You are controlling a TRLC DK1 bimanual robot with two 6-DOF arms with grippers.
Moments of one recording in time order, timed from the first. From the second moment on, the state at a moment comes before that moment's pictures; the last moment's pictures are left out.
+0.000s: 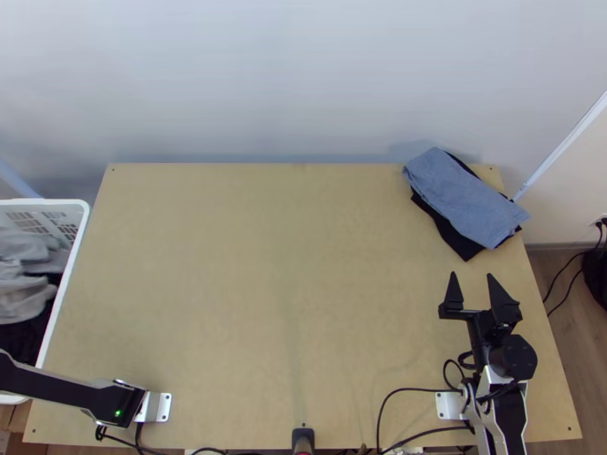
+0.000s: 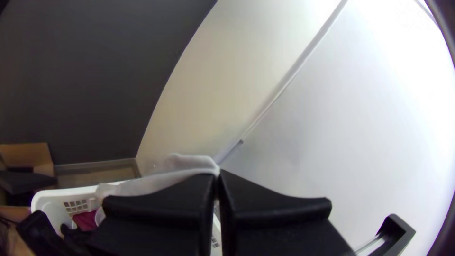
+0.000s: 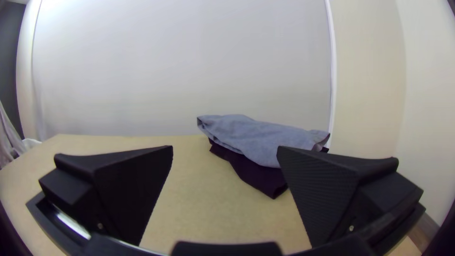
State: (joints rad) left arm 1.28 1.88 2.22 -0.63 0.54 -0.37; right arm 0.01 0.00 0.01 0.01 0.04 0.07
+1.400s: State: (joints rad) left arm -0.43 1.12 1.26 -0.61 -0.07 -0.29; right arm 0.01 0.00 0.01 0.01 0.04 0.07
